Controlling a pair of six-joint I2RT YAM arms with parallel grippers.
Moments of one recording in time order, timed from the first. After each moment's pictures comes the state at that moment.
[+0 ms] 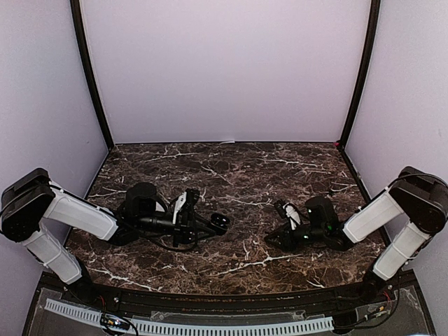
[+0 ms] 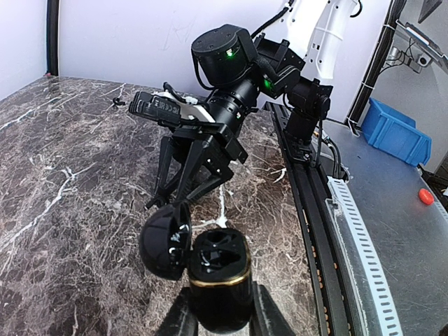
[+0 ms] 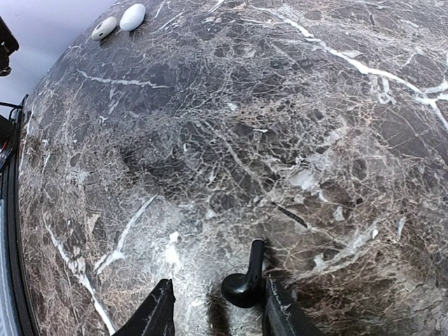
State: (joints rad) left arm -0.81 1.54 0.50 0.75 0.72 -0.03; right arm 0.69 1.59 0.34 0.60 -0.41 0.21
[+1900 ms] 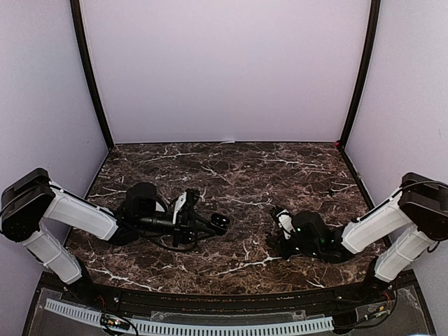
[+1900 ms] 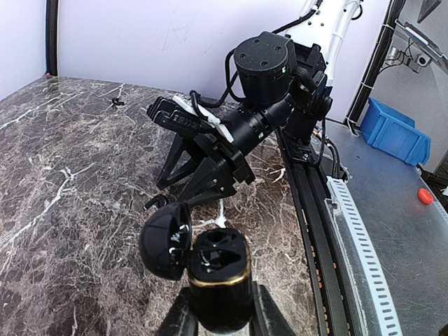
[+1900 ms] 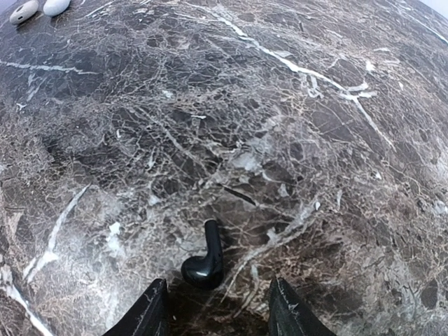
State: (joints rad) left arm -0.81 1.54 0.50 0.75 0.72 -0.03; right arm 0.96 1.52 0.33 0.49 0.19 0.21
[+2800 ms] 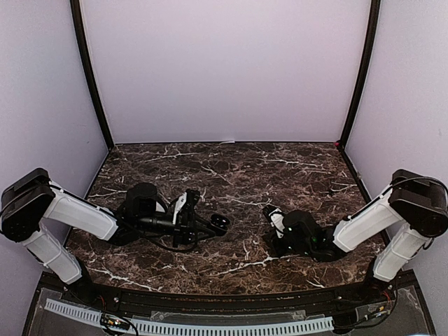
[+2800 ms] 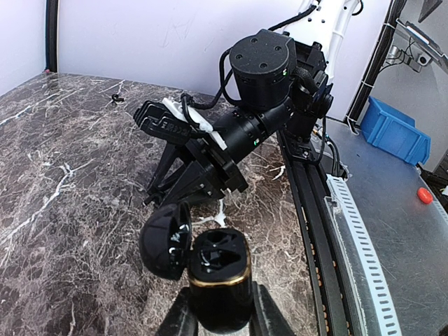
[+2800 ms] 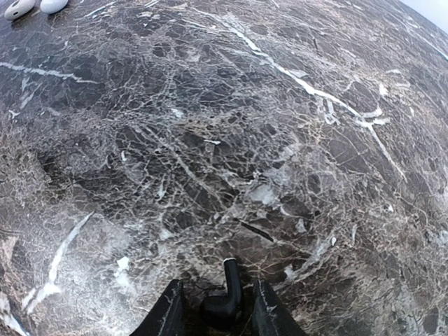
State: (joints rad) left arm -0.81 1.54 0.50 0.74 0.72 -0.03; right arm 1.00 1.61 0.41 0.49 0.25 0.18
